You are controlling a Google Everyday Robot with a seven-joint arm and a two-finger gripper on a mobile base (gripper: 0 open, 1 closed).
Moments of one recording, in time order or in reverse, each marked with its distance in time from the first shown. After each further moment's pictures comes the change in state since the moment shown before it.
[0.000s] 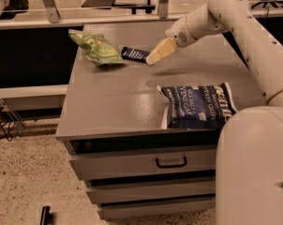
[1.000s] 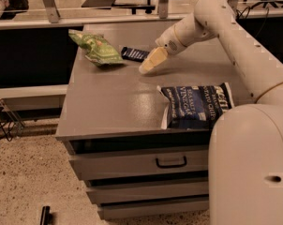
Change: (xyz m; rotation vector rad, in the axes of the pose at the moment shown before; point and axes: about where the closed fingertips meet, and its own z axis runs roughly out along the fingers) arm 0.008 0.020 0.040 -0.076 0.036 -0.031
